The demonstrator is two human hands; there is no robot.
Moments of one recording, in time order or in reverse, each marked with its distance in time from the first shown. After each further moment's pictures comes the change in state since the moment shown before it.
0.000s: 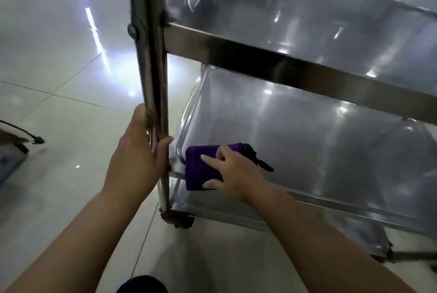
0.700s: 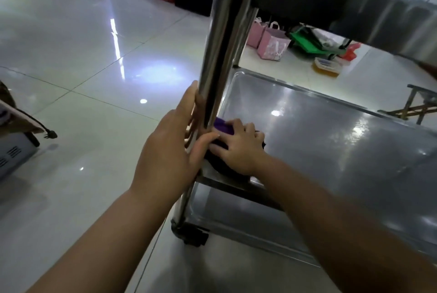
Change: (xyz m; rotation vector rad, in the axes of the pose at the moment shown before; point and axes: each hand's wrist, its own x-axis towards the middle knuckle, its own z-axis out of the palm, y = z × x) left_hand 0.003 -0.039 0.010 -0.074 0.053 0.121; right_hand 0.110 0.000 0.035 -0.111 0.234 0.043
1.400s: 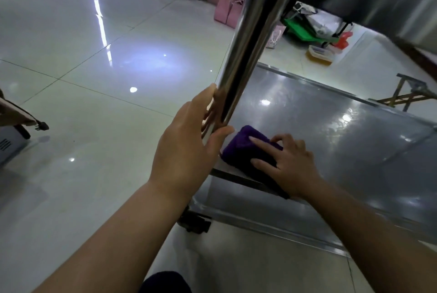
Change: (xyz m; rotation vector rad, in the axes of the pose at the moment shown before) left_hand 0.000 0.003 0.000 -0.143 -0.011 -0.003; right_hand -0.084 0.044 -0.021 -0.142 -0.009 0.156
